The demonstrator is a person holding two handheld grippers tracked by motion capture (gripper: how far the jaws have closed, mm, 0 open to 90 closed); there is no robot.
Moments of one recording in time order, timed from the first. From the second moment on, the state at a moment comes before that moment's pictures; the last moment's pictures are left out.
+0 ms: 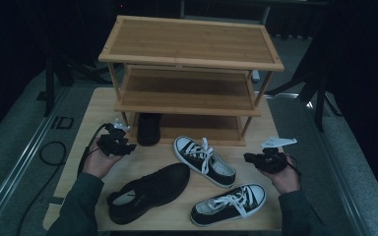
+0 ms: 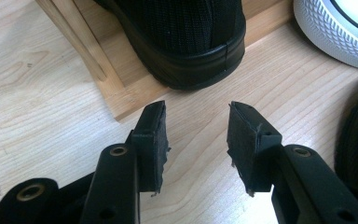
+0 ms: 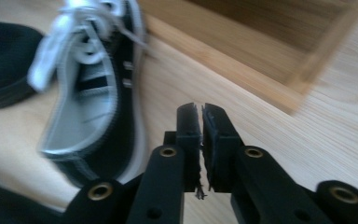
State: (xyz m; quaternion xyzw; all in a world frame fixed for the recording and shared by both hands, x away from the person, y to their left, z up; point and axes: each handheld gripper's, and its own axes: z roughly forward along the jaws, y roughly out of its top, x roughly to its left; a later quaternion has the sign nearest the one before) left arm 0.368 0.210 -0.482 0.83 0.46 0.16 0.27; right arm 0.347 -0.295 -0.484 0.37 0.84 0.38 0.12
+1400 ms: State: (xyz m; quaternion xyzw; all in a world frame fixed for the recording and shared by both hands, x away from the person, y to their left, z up) left arm 0.353 0.212 -0.463 0.85 0.42 0.15 0.27; right arm 0.371 -0.219 -0.490 0.28 0.92 0.26 0.11
